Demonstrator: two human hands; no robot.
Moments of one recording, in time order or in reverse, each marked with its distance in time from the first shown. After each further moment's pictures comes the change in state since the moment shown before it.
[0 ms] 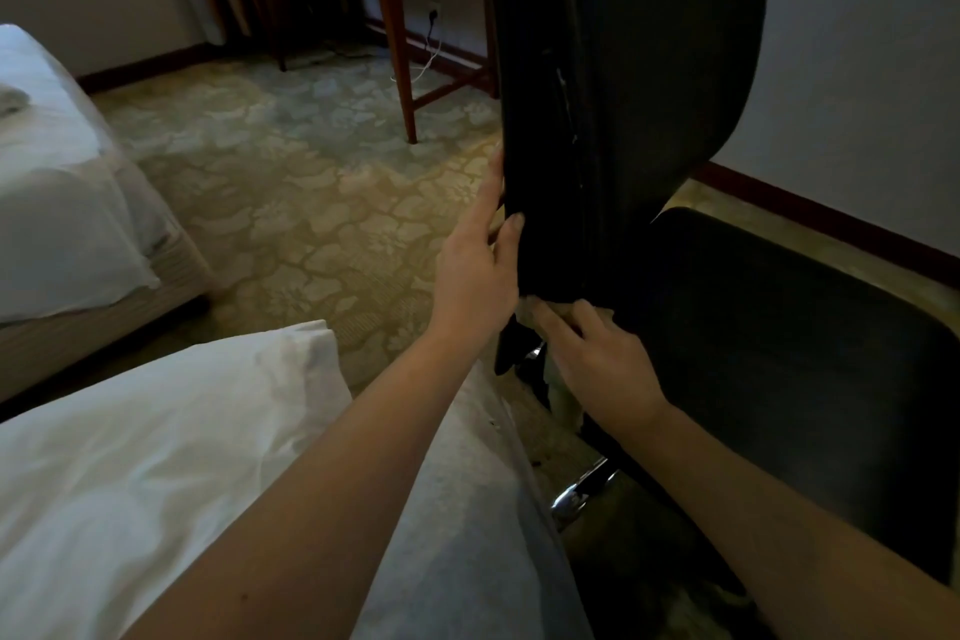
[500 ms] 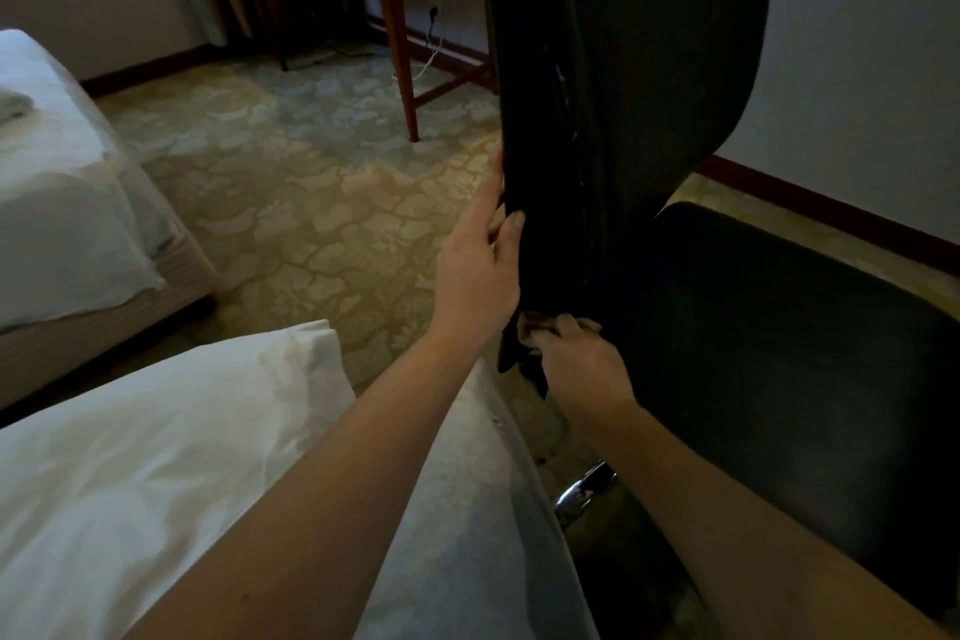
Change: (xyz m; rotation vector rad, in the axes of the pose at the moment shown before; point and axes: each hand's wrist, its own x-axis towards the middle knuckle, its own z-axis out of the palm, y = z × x) left_hand 0.000 0.002 -0.001 -0.001 0.000 -0.038; right_hand 0.010 -0.021 0.019 -0.007 -0.379 0.226
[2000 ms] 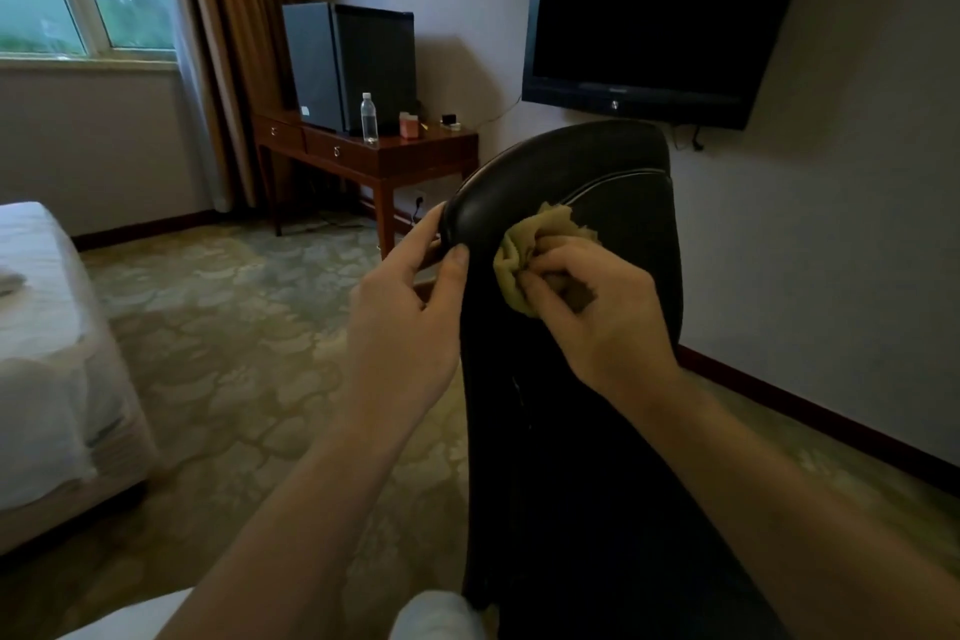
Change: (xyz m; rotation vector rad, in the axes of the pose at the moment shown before) left_hand 0.107 0.153 -0.071 -0.118 0.198 0.190; right_hand 0.156 0.024 -0.267 0.637 0.500 -0.190
